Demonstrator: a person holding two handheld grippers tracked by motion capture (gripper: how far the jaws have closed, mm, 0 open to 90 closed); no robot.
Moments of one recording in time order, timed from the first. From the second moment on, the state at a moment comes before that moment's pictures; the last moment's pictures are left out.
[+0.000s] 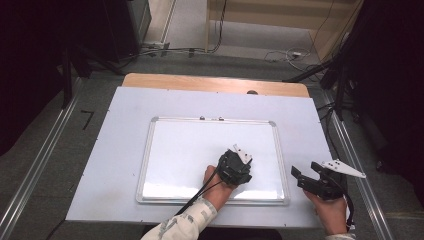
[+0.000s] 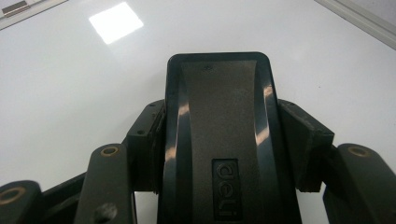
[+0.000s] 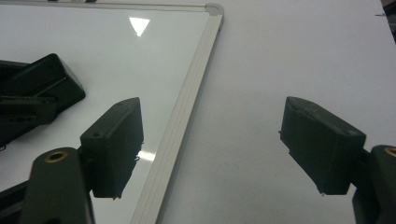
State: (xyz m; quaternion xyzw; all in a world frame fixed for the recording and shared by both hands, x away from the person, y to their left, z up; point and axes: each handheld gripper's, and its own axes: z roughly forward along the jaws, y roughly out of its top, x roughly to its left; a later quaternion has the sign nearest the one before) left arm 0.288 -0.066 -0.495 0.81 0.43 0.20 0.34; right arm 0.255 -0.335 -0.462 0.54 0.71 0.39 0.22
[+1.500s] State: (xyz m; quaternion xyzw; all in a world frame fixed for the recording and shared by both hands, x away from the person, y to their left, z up) left arm 0.288 -0.057 -0.495 0.82 0.42 0.19 0.35; right arm 0.253 -0.340 -0.465 0.55 0.71 0.38 0.22
